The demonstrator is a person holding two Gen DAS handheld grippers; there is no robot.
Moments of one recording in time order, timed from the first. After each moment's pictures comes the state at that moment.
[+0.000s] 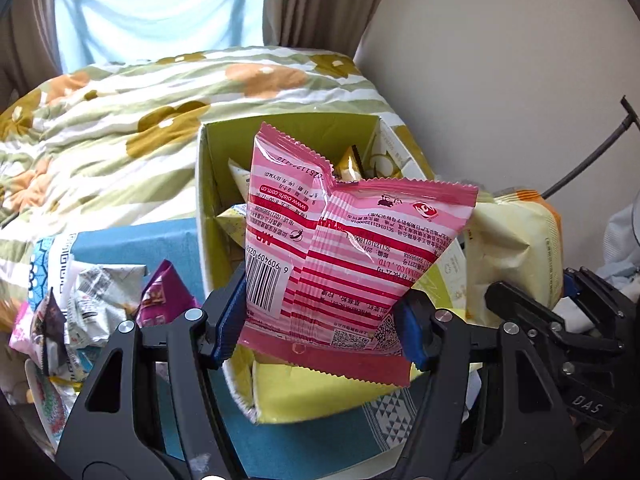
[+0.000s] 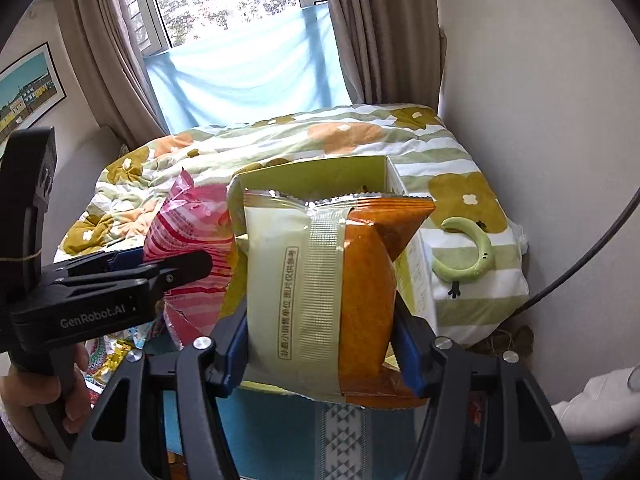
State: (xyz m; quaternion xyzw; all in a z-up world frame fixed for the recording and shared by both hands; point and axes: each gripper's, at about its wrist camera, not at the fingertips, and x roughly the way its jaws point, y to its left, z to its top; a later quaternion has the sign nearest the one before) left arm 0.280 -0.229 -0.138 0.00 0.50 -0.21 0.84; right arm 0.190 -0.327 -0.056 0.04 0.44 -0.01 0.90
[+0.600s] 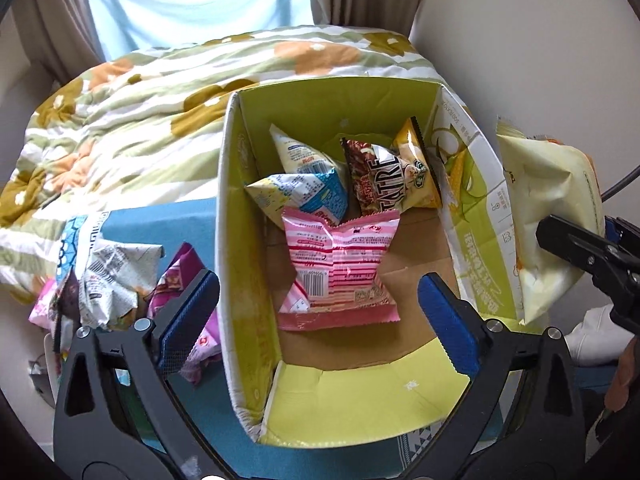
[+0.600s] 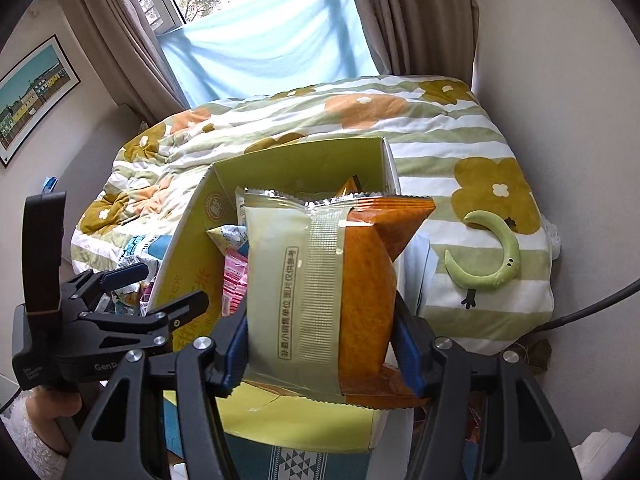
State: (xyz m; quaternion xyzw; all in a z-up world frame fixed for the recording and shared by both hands) left arm 0.283 -0.244 -0.170 0.04 0.52 -0.11 0.85; right arm 0.250 -0.388 -0.089 0.06 0.48 0.07 0.87
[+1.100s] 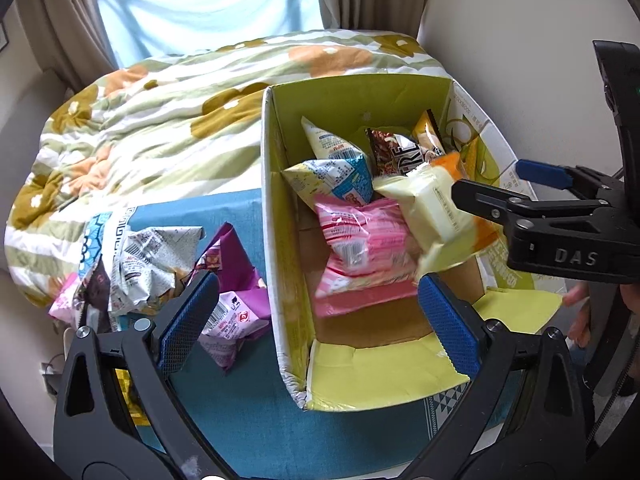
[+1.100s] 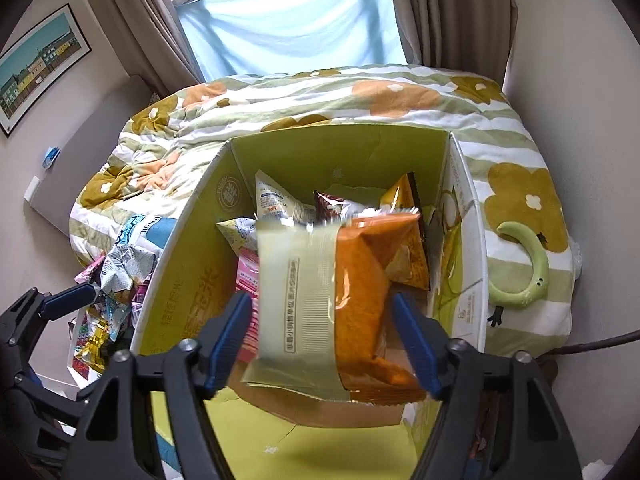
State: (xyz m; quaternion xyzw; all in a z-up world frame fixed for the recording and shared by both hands) left arm 0.260 -0.217 -0.166 0.06 0.51 -0.10 0.85; right arm 0.297 -0.346 -0.127 0.01 0.50 0.09 0.86
